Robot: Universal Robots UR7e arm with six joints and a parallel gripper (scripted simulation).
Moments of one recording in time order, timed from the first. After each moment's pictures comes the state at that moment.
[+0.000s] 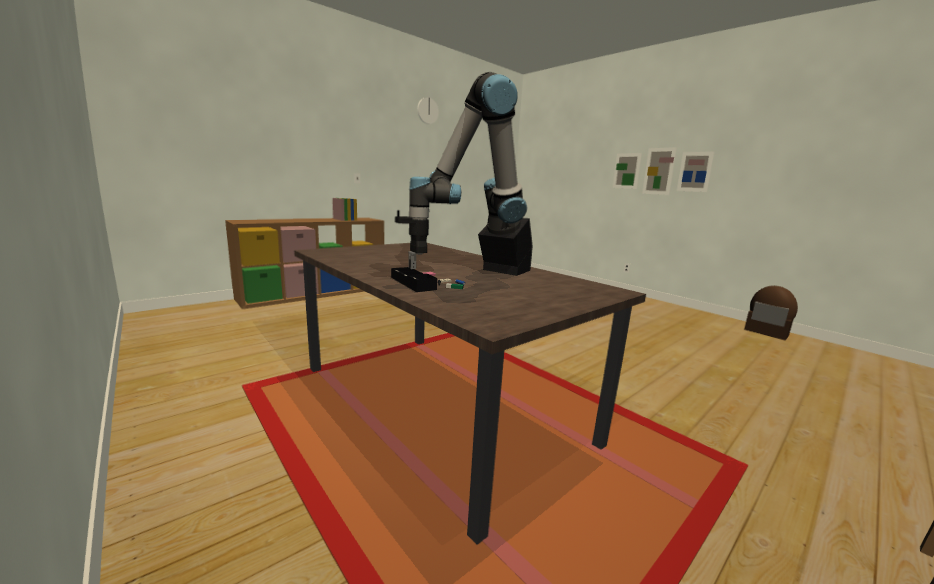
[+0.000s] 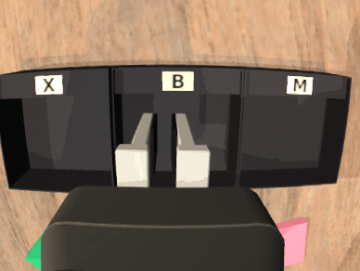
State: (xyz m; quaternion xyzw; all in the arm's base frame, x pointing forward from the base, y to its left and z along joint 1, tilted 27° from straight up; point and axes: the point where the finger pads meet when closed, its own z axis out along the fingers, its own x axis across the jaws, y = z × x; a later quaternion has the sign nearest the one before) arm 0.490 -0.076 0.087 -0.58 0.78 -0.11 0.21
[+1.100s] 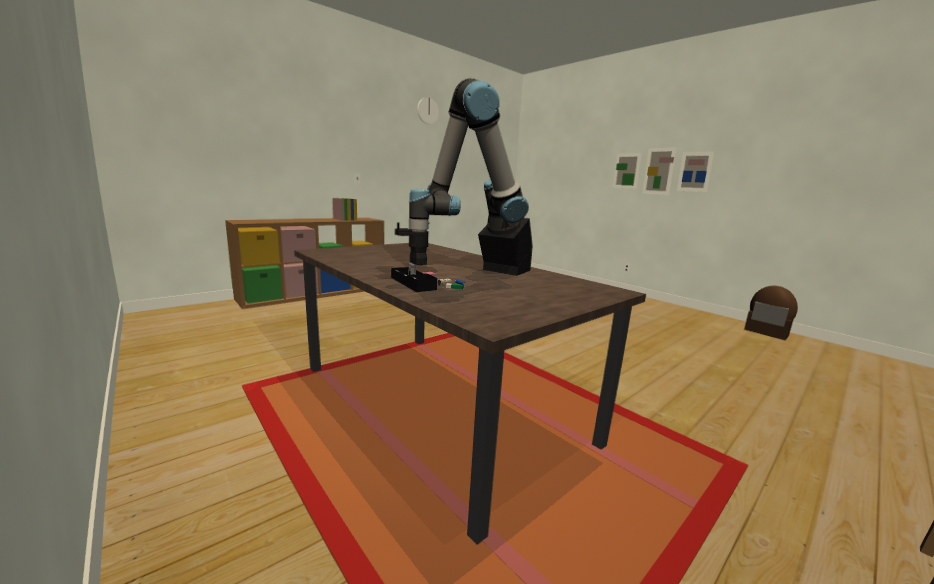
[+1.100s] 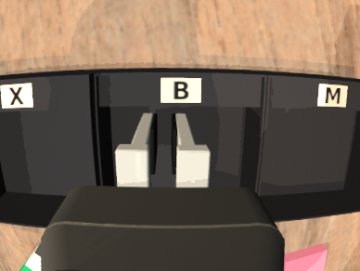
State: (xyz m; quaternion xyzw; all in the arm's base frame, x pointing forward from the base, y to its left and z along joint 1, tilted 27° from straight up) arm 0.511 -0.072 0.047 -0.58 0.78 -0.11 0.21
